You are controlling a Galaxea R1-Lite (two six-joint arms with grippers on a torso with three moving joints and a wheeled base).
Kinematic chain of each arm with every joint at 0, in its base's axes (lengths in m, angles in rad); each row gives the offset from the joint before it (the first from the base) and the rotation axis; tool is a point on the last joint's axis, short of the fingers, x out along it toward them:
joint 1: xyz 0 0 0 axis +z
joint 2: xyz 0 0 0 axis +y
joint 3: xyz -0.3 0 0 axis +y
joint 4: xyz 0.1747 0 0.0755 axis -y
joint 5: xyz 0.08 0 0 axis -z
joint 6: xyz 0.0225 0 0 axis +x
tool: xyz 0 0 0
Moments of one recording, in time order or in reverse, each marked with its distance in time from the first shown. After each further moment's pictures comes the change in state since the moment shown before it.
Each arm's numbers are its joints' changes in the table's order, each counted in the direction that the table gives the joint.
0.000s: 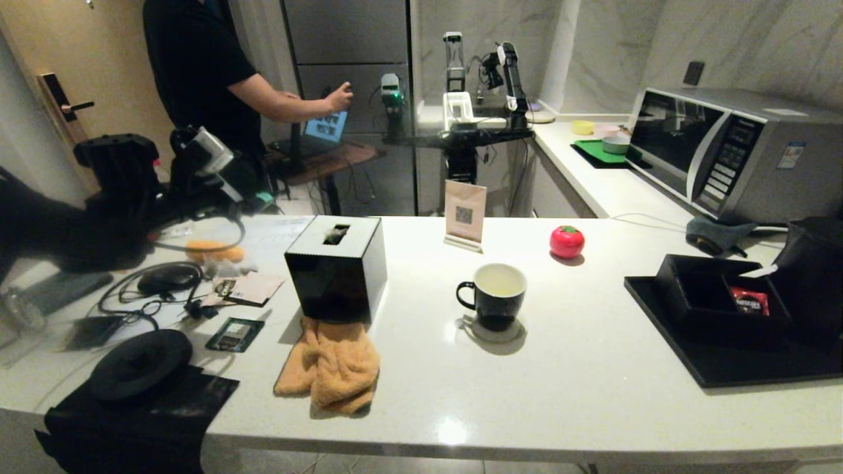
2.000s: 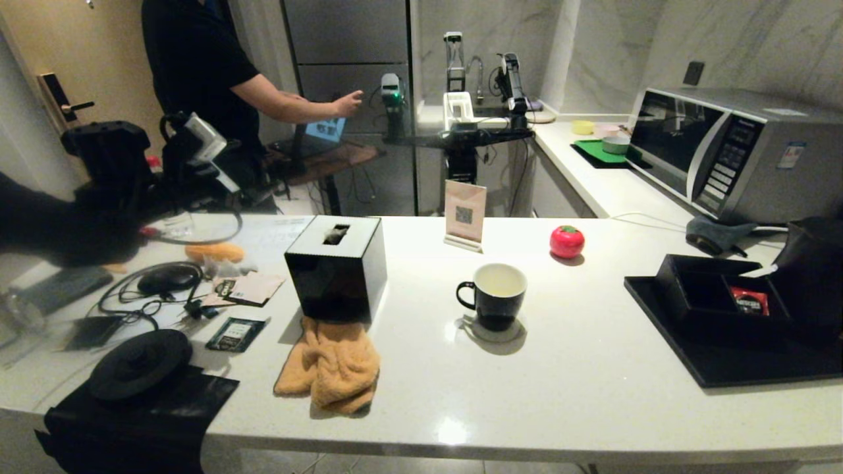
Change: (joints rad) left arm -0.014 -0.046 0.003 -0.006 0.032 -0.045; right arm 0.000 0.000 0.000 0.000 0.000 0.001
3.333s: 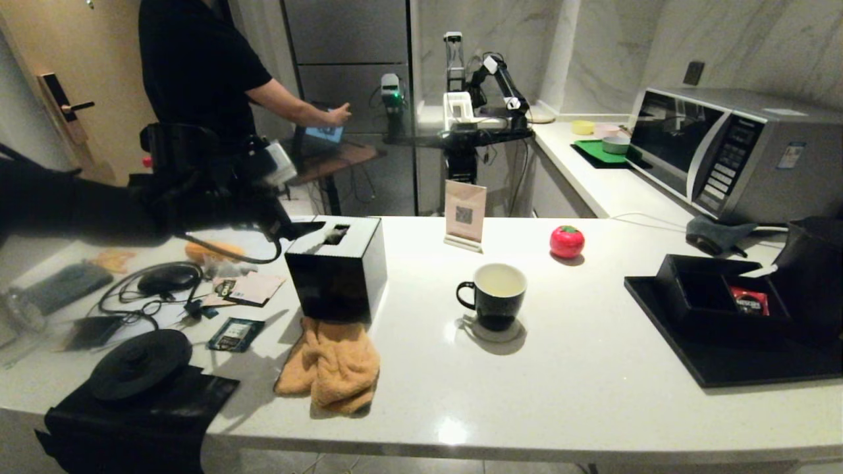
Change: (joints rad) left arm -0.173 -0.065 -0.037 -0.489 -0.115 0.243; right arm 0.000 0.000 0.000 0.000 0.000 0.000
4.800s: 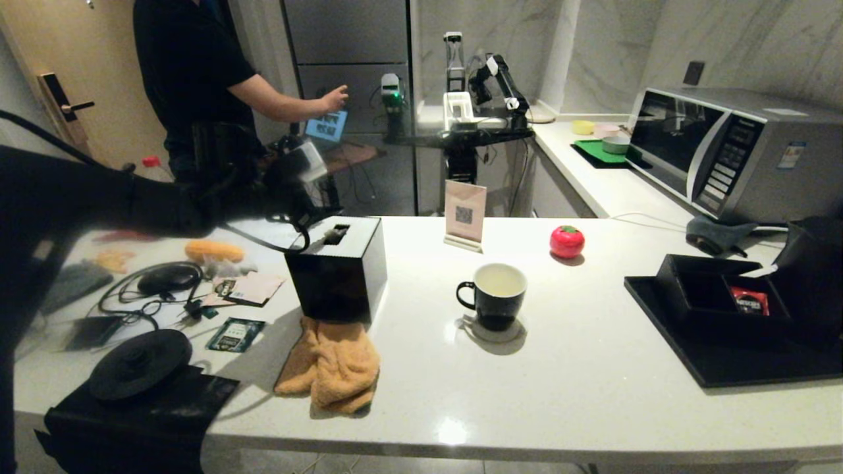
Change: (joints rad) left arm -0.071 0.115 -0.164 0.001 -0.047 0.032; right arm 0.000 0.000 0.000 0.000 0.000 0.000
